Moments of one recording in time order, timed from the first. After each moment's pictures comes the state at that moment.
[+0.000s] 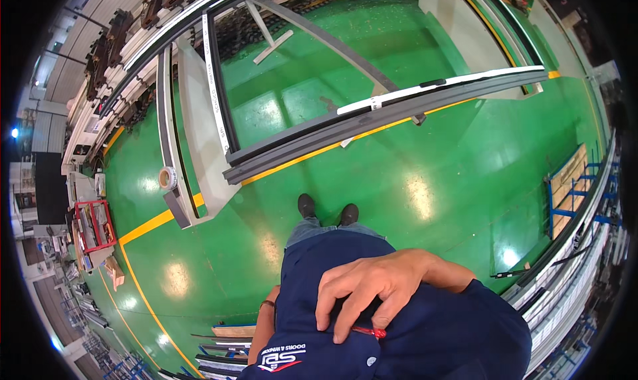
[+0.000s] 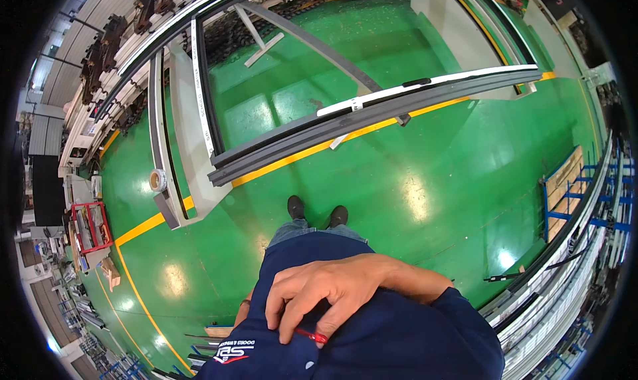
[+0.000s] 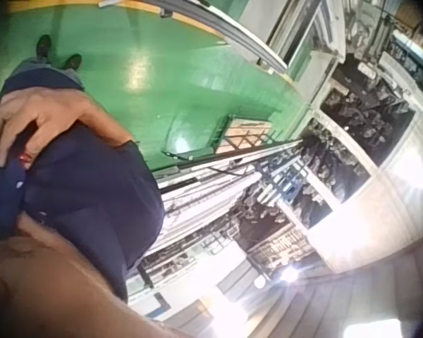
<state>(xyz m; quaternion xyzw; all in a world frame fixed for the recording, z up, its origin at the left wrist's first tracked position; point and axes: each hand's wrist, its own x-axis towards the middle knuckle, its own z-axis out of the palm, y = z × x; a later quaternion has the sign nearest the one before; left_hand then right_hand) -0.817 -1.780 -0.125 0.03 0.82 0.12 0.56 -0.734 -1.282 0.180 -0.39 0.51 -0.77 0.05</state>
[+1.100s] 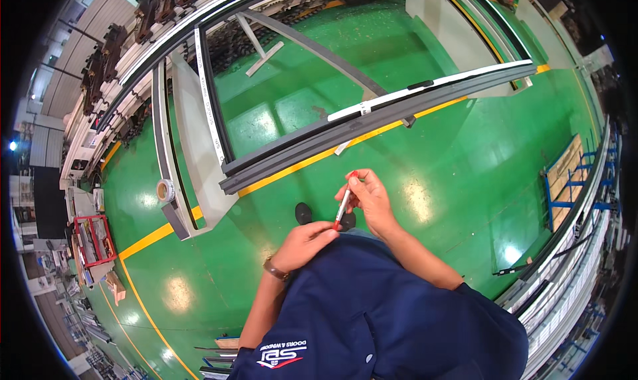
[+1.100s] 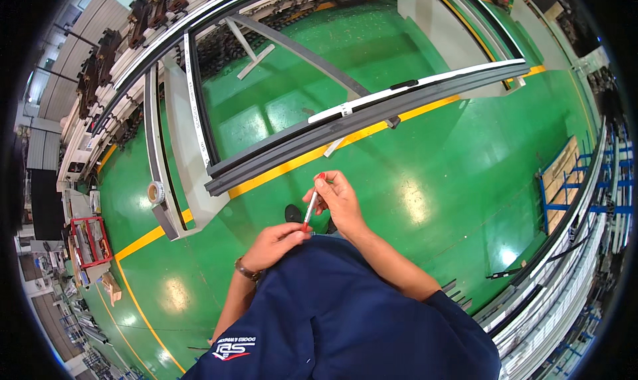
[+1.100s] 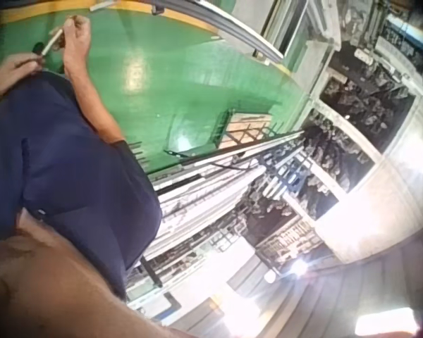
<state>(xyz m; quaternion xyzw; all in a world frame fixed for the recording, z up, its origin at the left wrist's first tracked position) -0.864 -1.456 0.071 0.28 0.63 0.44 0.57 -0.734 -1.274 0.043 0.30 0.41 -0.83 -0.21</state>
